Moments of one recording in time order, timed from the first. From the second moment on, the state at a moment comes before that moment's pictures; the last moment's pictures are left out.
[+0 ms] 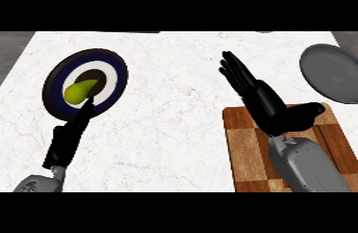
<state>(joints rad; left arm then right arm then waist) -0.08 0.41 -0.24 -1.32 0.15 0.16 0.00 -0.39 -0.26 0.33 -1.56 -0.34 -0.01 0.03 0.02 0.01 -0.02</state>
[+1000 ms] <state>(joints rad) -0.17 0.38 -0.08 -1.46 0.22 0.25 0.01 0.31 -0.82 -0.23 -1.49 -0.23 0.07 -0.53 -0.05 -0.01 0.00</state>
